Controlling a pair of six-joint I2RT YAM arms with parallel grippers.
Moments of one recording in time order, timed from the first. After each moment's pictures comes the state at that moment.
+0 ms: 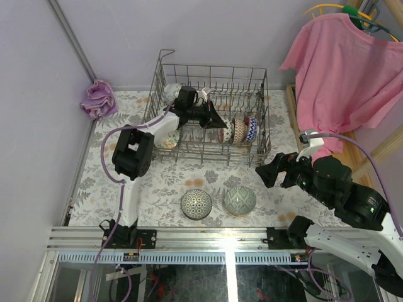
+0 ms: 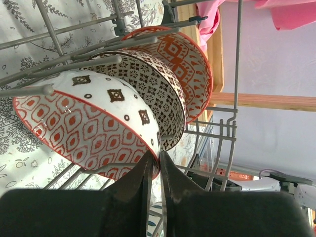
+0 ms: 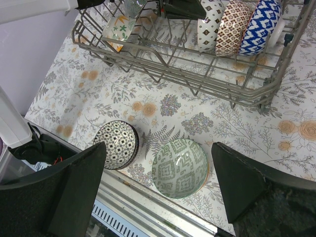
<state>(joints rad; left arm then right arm) -0.38 2.18 1.64 -0.03 0.85 -0.83 0.89 0.62 1.12 -0.89 0.27 0.53</state>
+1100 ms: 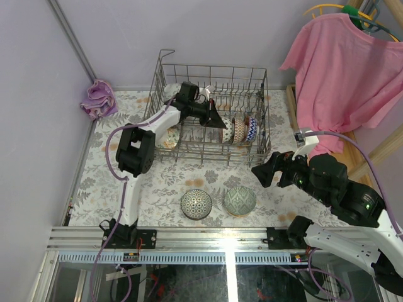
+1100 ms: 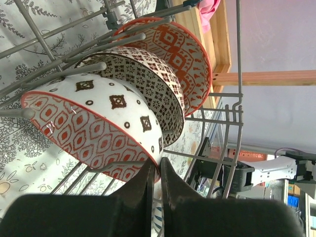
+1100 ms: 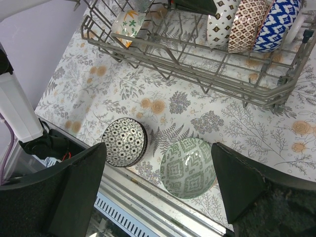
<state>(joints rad) -0.37 2.25 1.82 -0.27 0.96 -0.62 0.89 0.64 1.12 -0.87 0.23 0.55</state>
